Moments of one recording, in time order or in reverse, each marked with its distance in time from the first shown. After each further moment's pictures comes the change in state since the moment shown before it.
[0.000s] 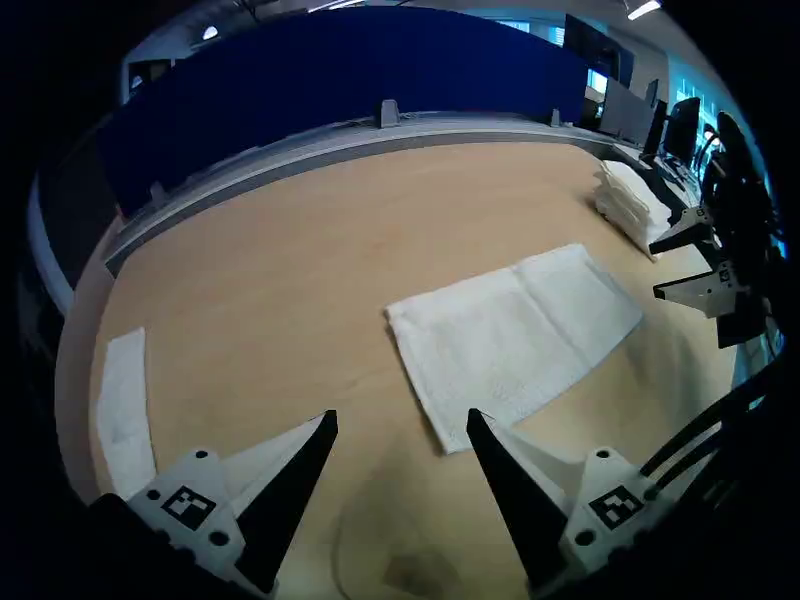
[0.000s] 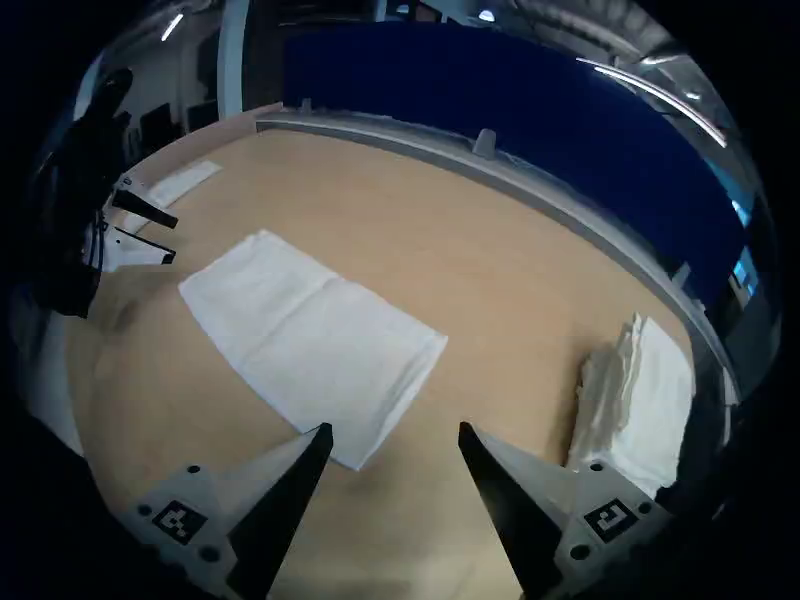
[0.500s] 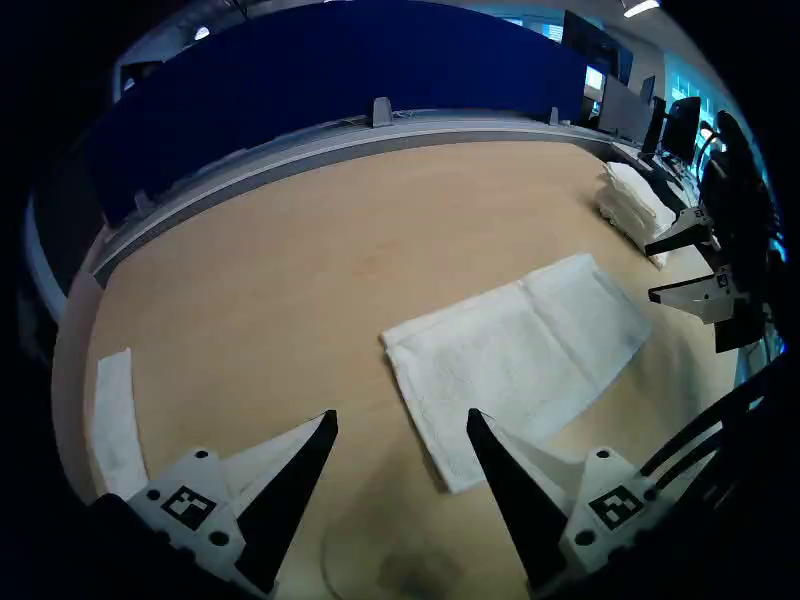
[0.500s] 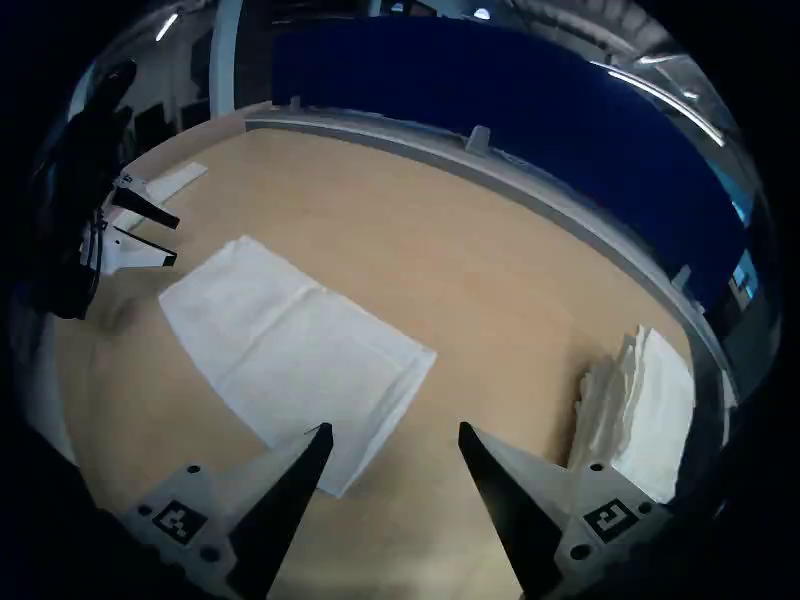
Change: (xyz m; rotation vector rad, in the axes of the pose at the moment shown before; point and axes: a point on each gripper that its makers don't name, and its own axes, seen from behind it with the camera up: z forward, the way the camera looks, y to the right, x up) left arm 0.022 0.002 0.029 -0.025 -0.007 0.020; right arm 0.010 0.012 0.017 -0.021 -0.007 0.005
